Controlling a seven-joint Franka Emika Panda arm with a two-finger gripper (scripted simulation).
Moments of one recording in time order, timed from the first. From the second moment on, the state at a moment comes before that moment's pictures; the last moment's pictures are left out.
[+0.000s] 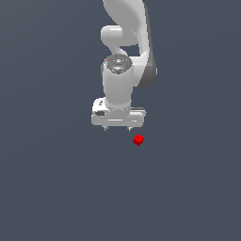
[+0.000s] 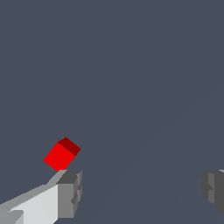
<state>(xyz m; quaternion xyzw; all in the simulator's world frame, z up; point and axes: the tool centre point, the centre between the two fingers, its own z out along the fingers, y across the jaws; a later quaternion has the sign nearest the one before) 0.002 -0.013 0.172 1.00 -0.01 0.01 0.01</state>
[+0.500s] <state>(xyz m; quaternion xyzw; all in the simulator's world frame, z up) -0.001 -0.008 0.165 1.00 -0.03 0.01 0.01</state>
